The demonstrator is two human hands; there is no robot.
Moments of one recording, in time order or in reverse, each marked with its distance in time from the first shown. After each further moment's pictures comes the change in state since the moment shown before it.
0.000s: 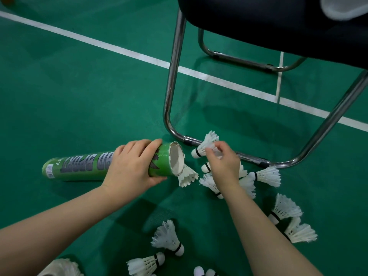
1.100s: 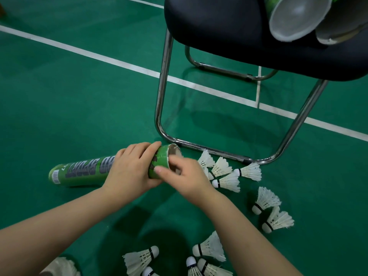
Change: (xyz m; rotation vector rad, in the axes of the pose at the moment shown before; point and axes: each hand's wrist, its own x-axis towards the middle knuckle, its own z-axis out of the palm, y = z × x) left_hand -0.009 0.020 -0.017 -0.090 0.043 0.059; right_hand -0.067 -0.079 -0.008 0.028 -0.568 -0.238
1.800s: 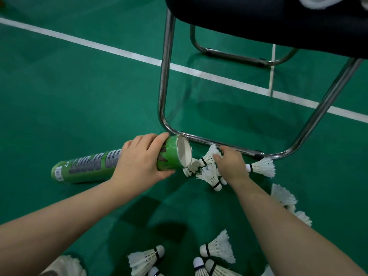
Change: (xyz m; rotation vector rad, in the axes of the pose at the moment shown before) left_hand 0.019 0.003 0.017 0.040 -0.011 -0.029; right_hand 0.036 0.150 -0.054 -0.490 0.286 0.523
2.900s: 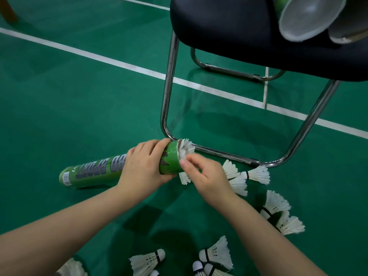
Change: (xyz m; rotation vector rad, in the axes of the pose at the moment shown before) left_hand -0.004 0.005 -0.007 -0.098 0.050 -0.074; right_hand -0.102 -0.093 -0.049 0.445 -0.062 -0.583
